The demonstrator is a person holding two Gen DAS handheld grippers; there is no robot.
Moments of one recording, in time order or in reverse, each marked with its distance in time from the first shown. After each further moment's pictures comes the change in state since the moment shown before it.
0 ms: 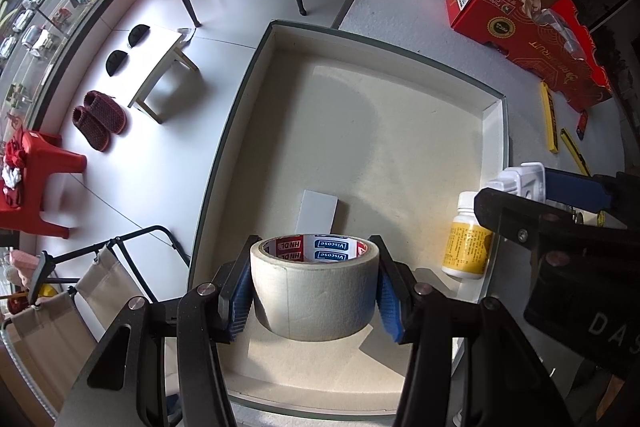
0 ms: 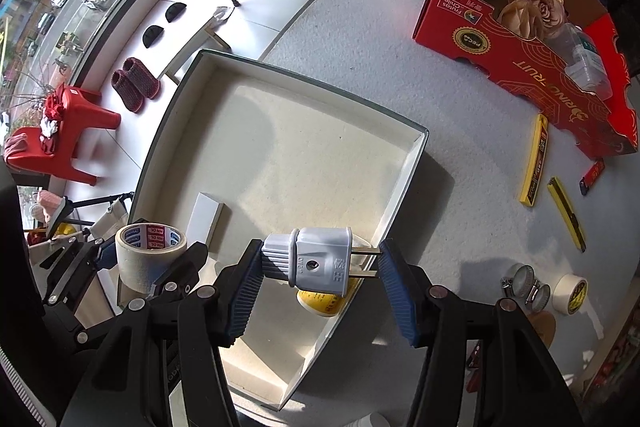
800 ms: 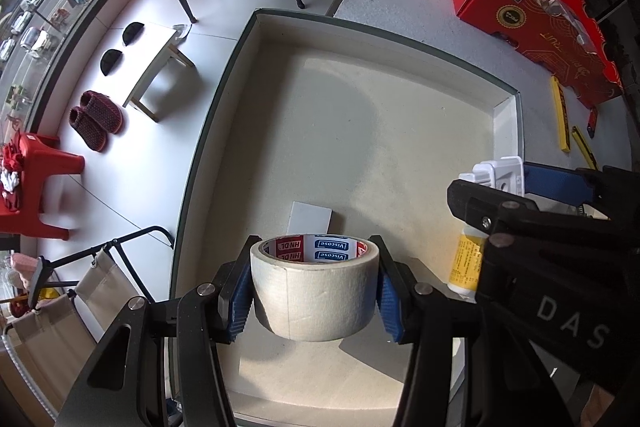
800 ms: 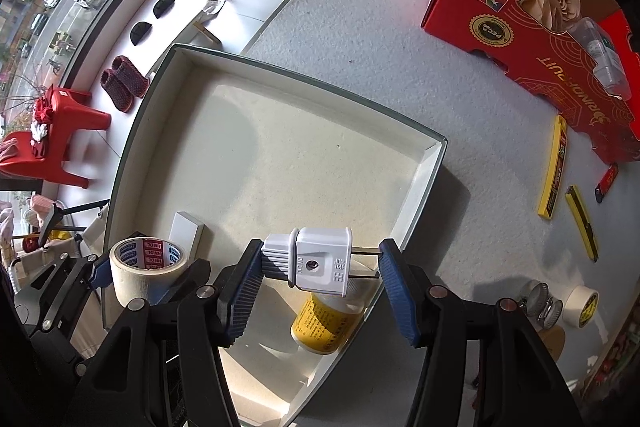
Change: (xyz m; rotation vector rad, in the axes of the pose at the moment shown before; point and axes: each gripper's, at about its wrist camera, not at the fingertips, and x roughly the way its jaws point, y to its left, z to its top) left arm 0.021 -0.009 0.006 0.025 0.017 0.028; right arm 0.032 -0.001 0.014 0.026 0.027 -0.009
